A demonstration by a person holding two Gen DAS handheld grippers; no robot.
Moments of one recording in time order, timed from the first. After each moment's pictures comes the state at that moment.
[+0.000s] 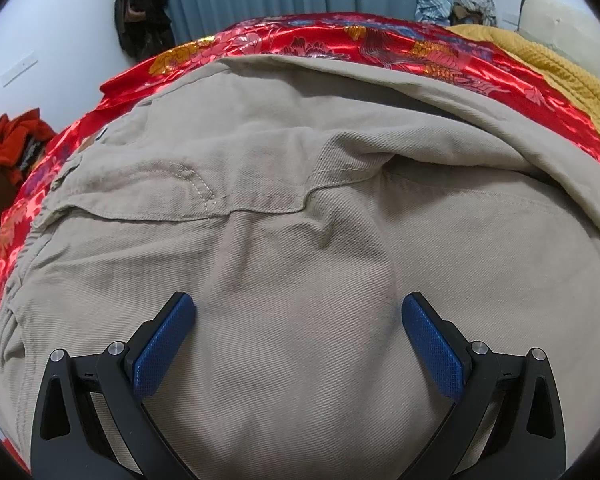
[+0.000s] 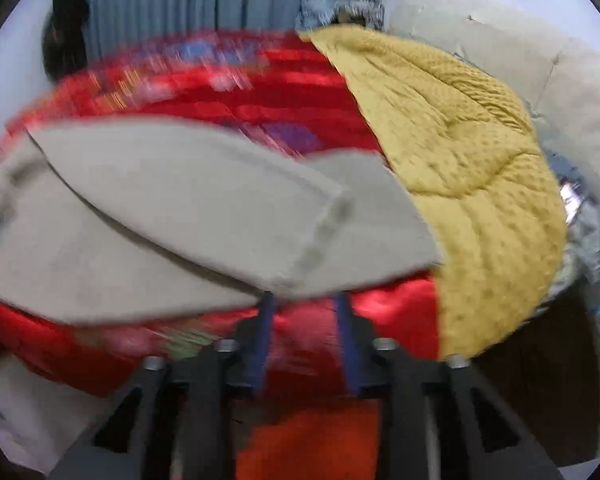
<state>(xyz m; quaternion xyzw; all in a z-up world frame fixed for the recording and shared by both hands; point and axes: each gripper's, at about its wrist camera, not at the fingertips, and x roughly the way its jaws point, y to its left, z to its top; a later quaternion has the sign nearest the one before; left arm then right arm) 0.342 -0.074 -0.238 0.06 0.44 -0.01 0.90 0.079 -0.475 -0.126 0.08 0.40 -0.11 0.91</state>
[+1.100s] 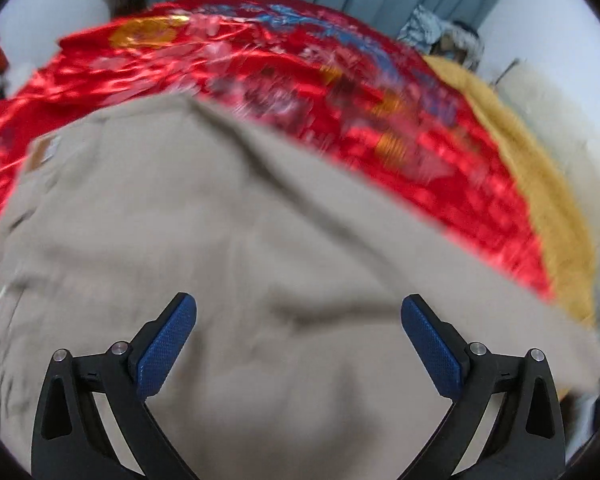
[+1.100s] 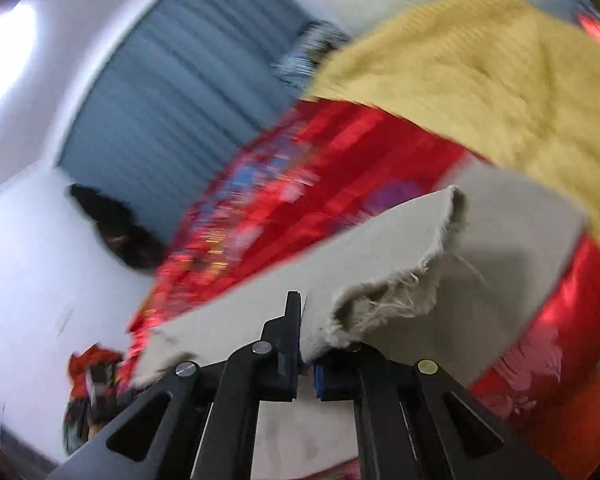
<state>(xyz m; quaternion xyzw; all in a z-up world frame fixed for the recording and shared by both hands) 0.435 -0.056 -0.148 -0.13 0.50 -0.13 0.84 0.112 -0.507 -0.087 0.36 0.23 -0.03 0.90</state>
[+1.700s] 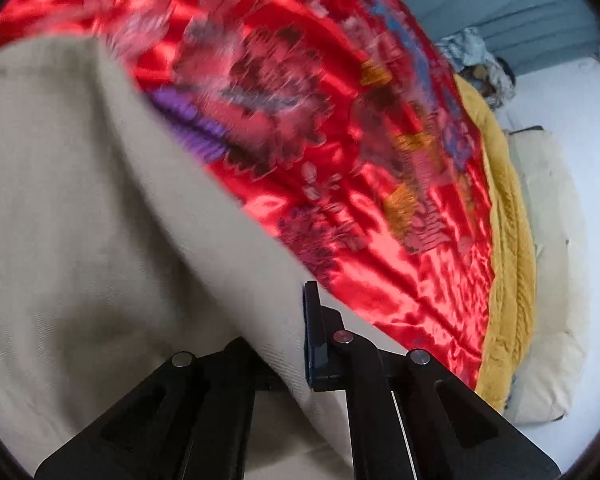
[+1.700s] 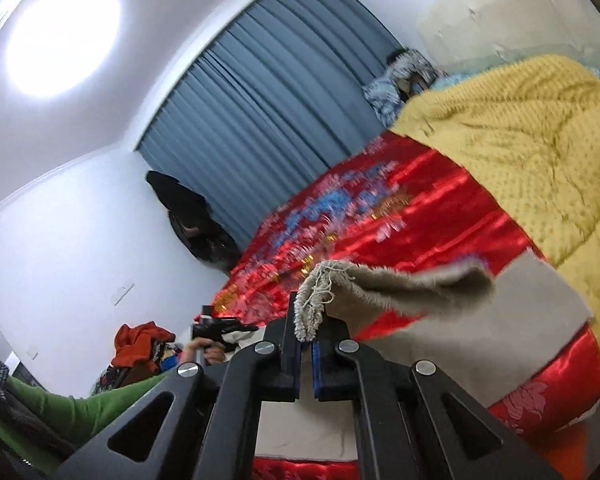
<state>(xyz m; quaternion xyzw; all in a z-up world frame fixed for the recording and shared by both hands) 0.532 -0.058 -0.183 -0.28 0.57 -0.13 0.76 0.074 -0.507 -0.024 0.33 0.20 0.06 0.92</state>
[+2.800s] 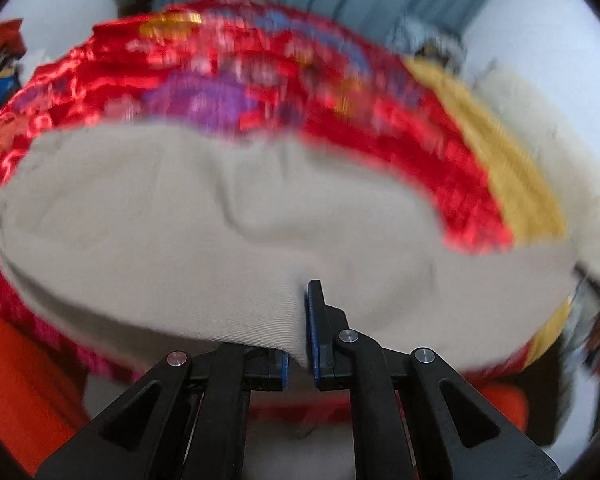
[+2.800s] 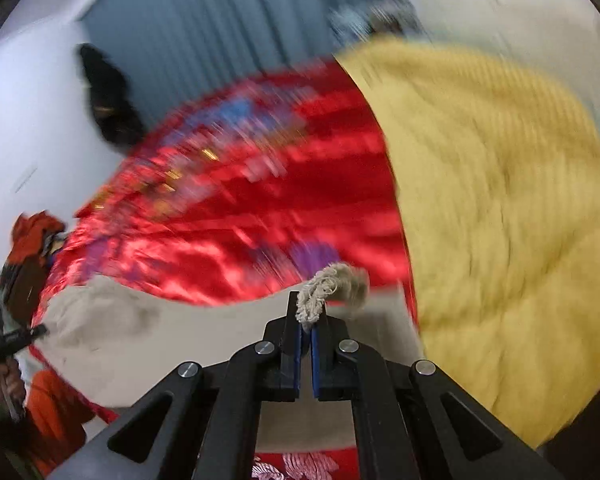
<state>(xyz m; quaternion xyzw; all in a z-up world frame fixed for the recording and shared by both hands) 0.238 -0.061 -0.130 -0.10 0.51 -0.13 0.85 0.147 -0.618 -0.026 0.12 0.38 -0.01 0.92</state>
